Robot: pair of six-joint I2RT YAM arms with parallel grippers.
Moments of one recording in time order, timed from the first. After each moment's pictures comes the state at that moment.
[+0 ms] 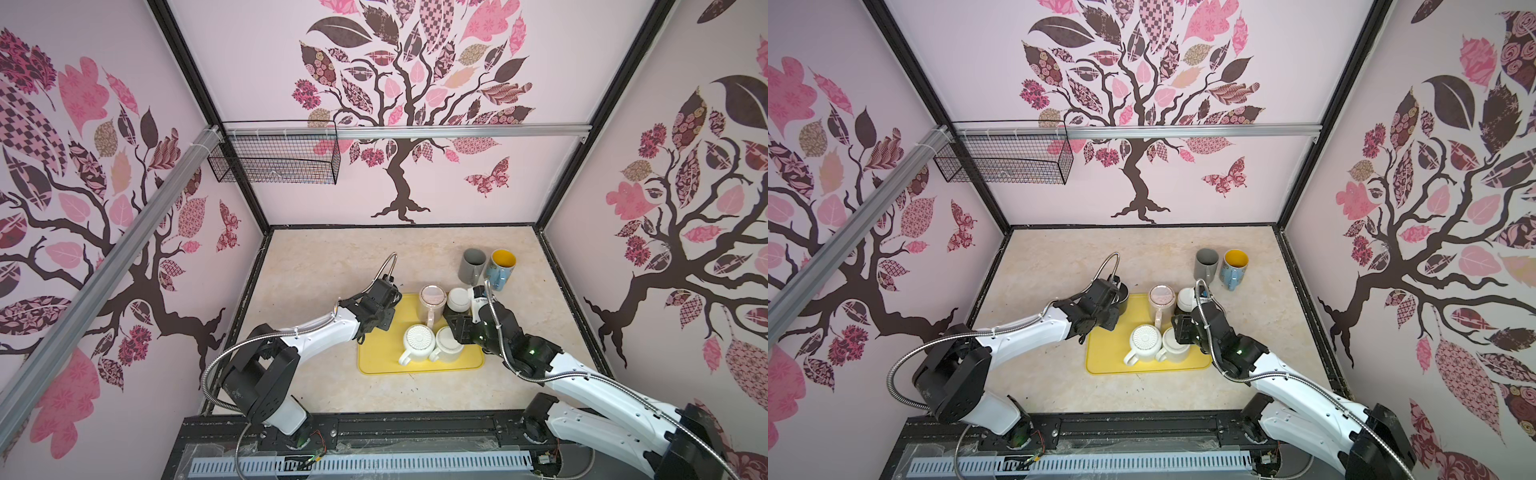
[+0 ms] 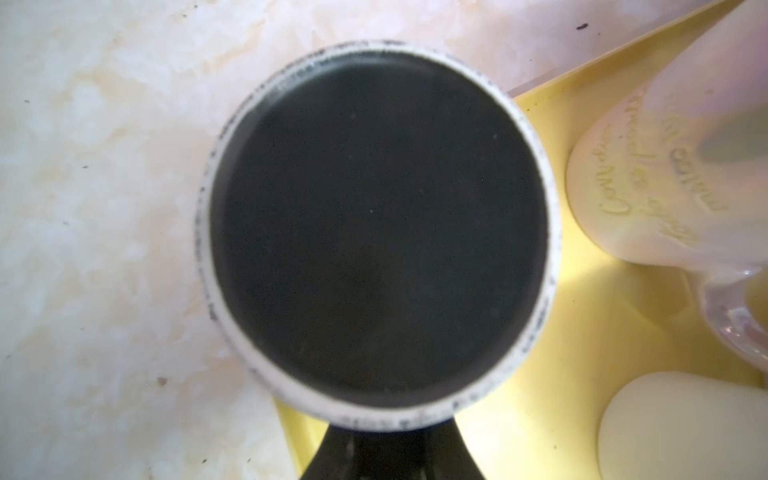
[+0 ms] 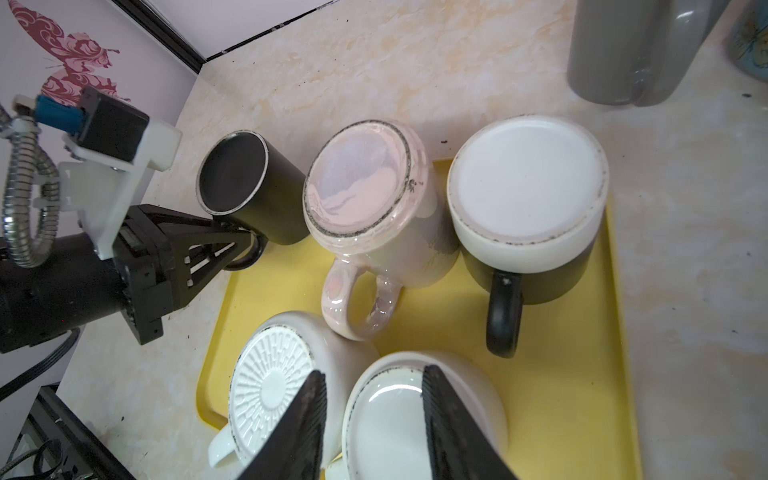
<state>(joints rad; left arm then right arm) -0.70 1.54 0.93 -0.37 -0.29 -0.19 0.71 0.93 0.56 -0.21 0.10 0.66</state>
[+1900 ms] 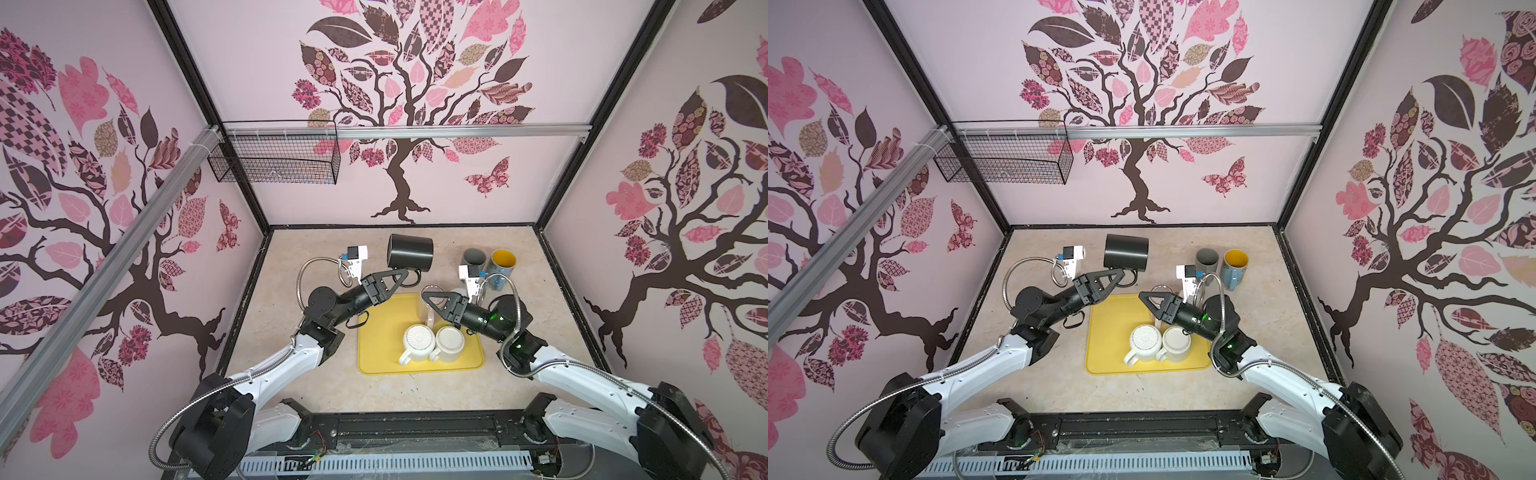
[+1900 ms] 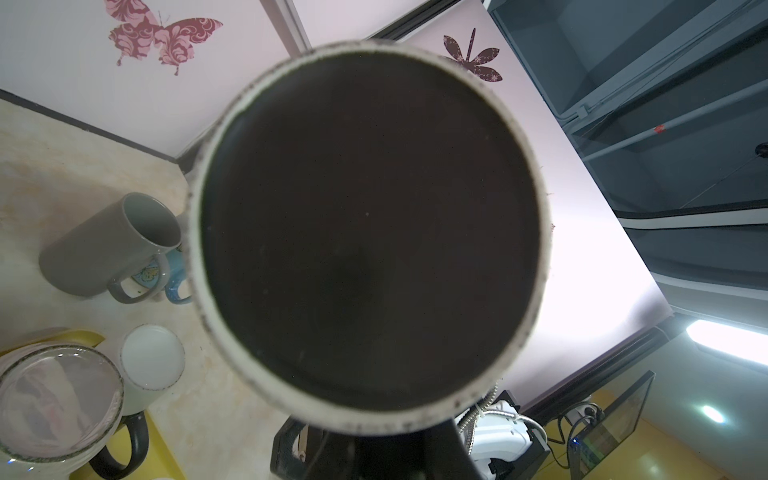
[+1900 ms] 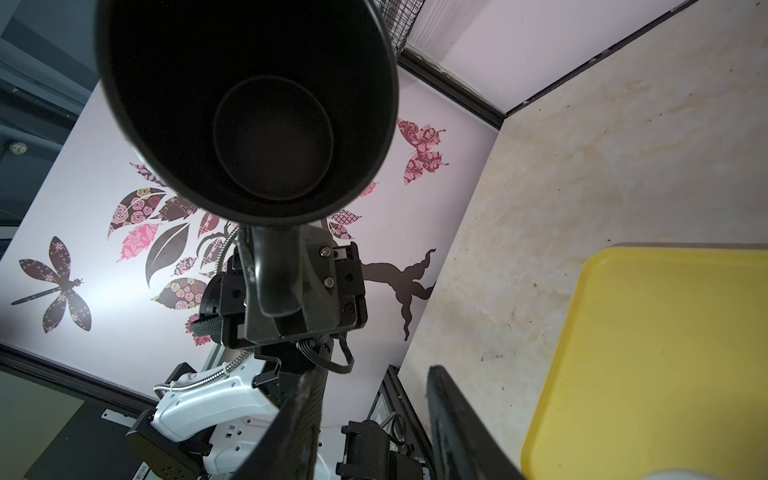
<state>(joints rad) -0.55 1.21 0.60 0.96 0.55 -1.25 0.67 1.07 0.50 0.69 -0.43 1.12</state>
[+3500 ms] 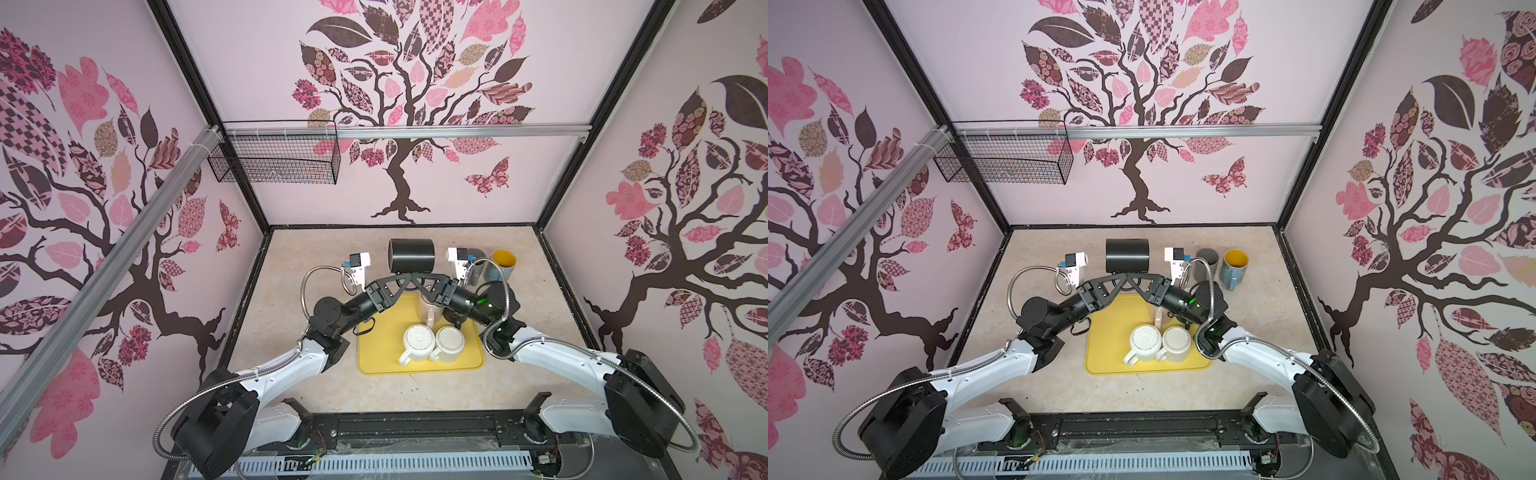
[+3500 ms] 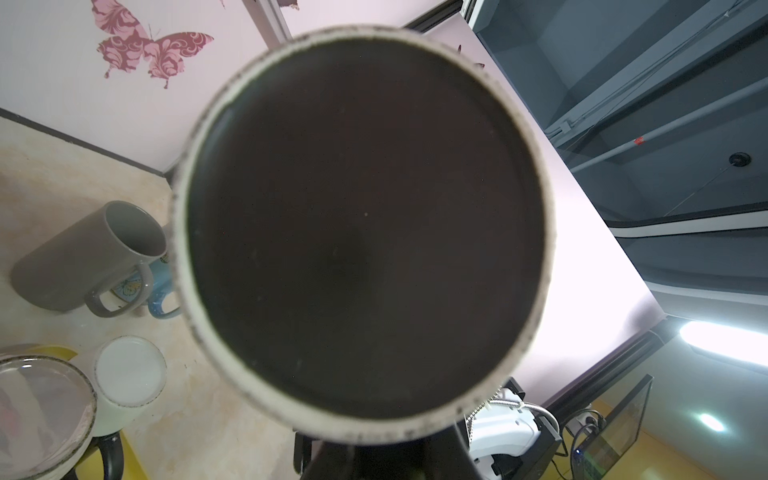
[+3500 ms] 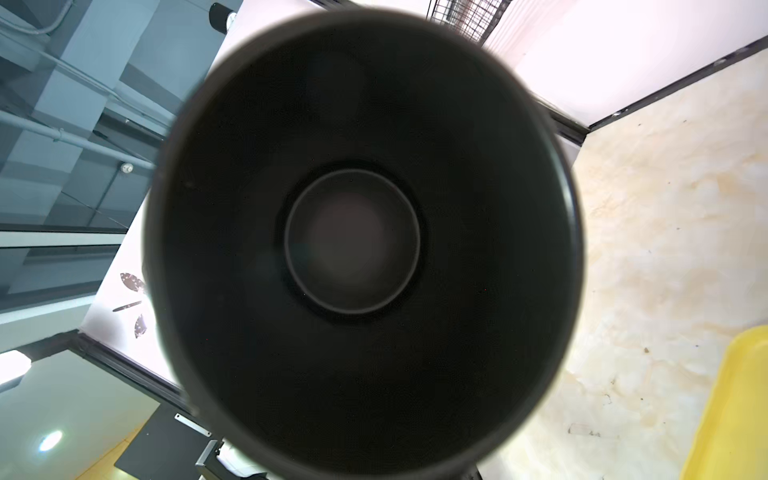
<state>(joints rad) -0.64 1.23 0.55 1.07 0.43 -1.24 0.68 1.29 0.66 0.93 -0.43 1.24</state>
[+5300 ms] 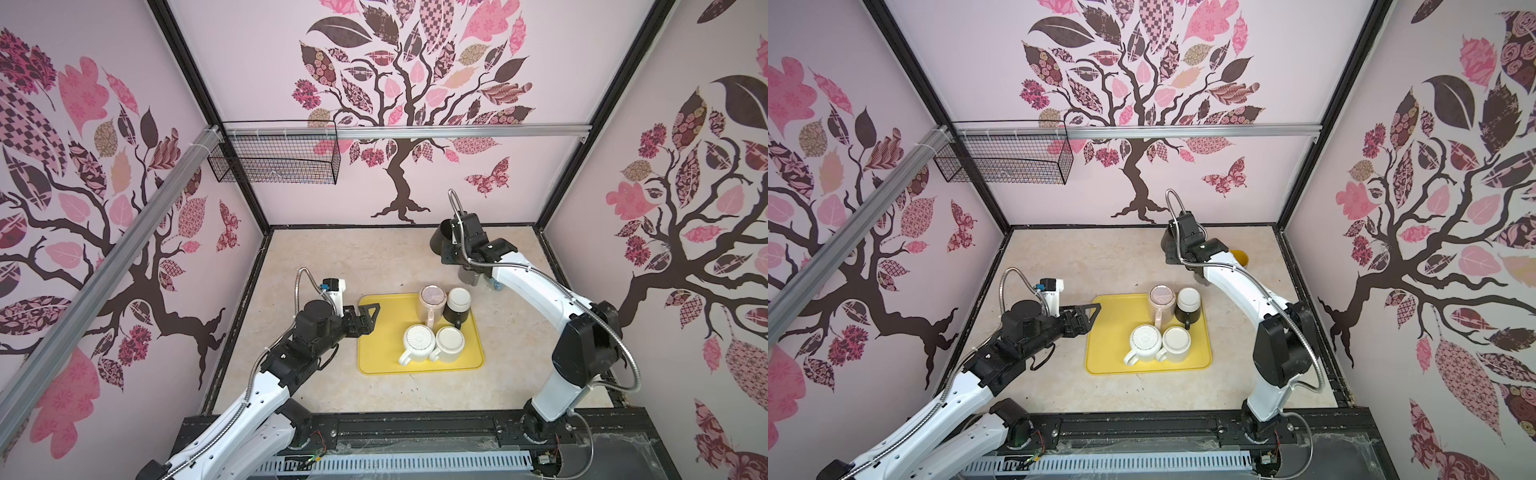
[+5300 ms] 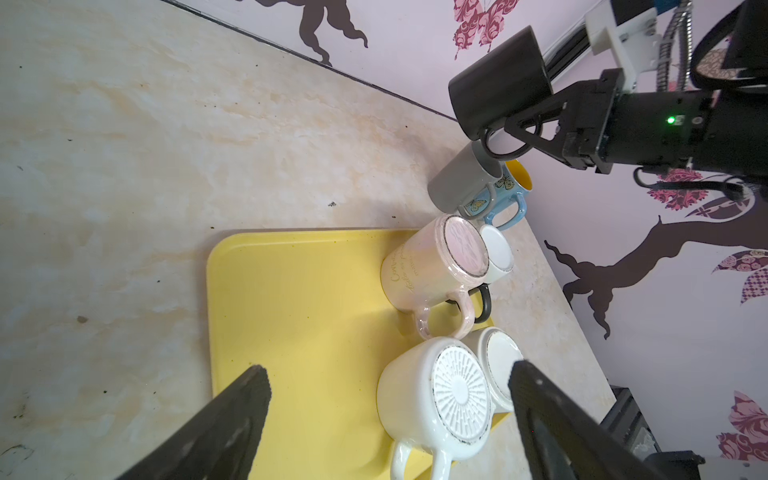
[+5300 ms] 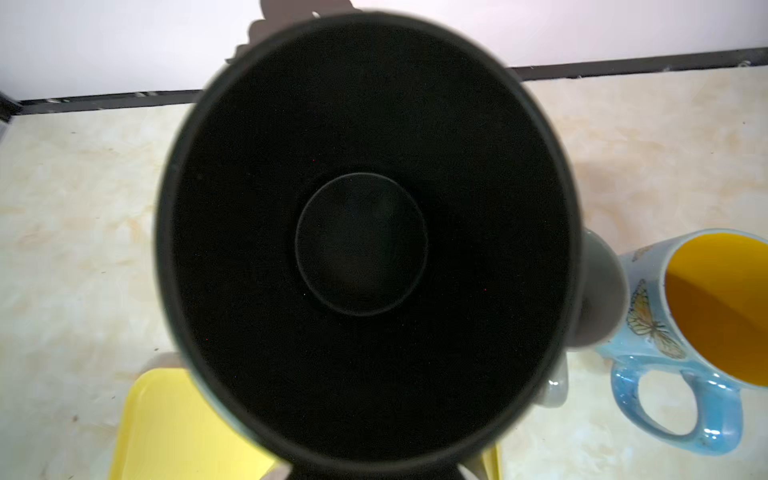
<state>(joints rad) -0.55 0.77 0.58 -0.21 0.09 -0.59 0.46 1.74 1.54 -0.59 0.20 0.37</state>
